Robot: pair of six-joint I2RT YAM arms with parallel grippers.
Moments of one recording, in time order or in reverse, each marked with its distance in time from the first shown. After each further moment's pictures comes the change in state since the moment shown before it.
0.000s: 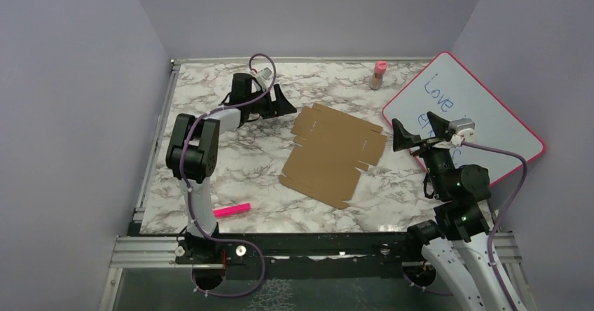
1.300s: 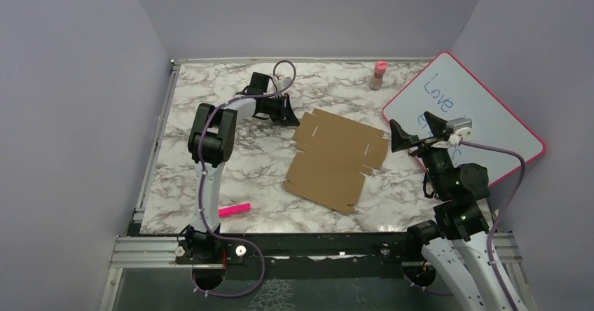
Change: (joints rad) left arm -0.061 0.376 0.466 -0.478 0.110 0.289; right arm 0.000 0.006 0.000 0.000 -0.032 0.001
